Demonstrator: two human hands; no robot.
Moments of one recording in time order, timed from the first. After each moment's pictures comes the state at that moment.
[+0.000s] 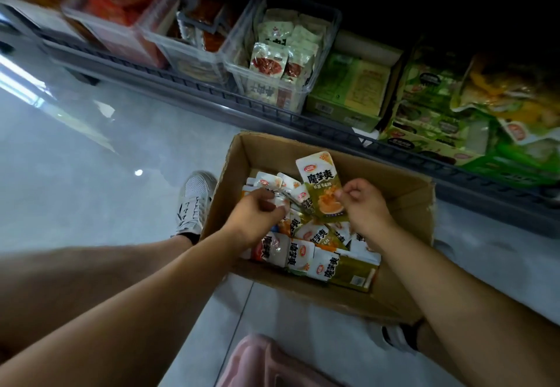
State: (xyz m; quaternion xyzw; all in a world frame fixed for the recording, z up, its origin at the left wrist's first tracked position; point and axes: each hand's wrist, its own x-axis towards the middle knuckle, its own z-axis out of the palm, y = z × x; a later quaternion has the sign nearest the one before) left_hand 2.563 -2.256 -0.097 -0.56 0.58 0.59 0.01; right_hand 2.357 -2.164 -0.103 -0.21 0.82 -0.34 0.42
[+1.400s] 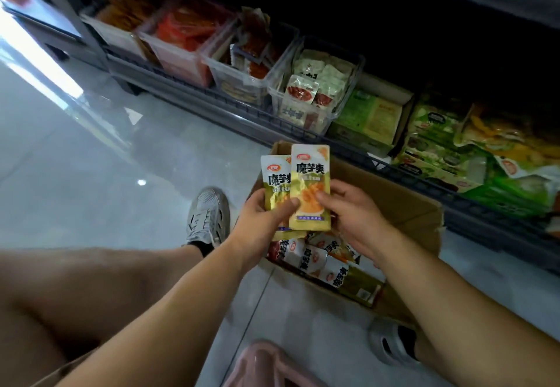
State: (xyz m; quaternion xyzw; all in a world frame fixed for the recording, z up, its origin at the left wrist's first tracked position) left_hand 2.596 -2.235 -0.031 -0.50 0.35 0.76 -0.22; right_hand 2.422 -2.185 -0.019 -0.19 0.65 -0.44 0.59
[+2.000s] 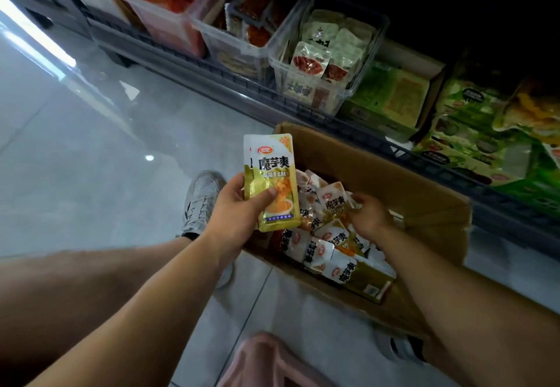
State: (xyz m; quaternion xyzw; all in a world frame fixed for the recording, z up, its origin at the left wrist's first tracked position) left_hand 2.612 -2.259 -0.043 -0.56 0.35 0.72 -0.23; right_hand 2.360 -2.187 -0.155 -0.30 0.85 -0.11 0.42
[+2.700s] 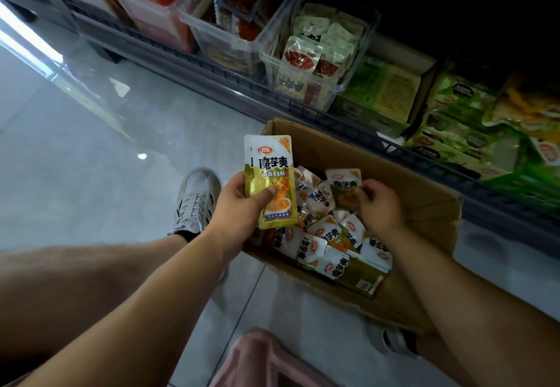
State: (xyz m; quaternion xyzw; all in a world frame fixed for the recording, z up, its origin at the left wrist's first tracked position) left_hand 2.599 -2.257 -0.056 -0.57 0.37 0.71 -0.21; right_hand 2.344 -2.176 -0.140 -0.34 0.85 -0.23 0.33
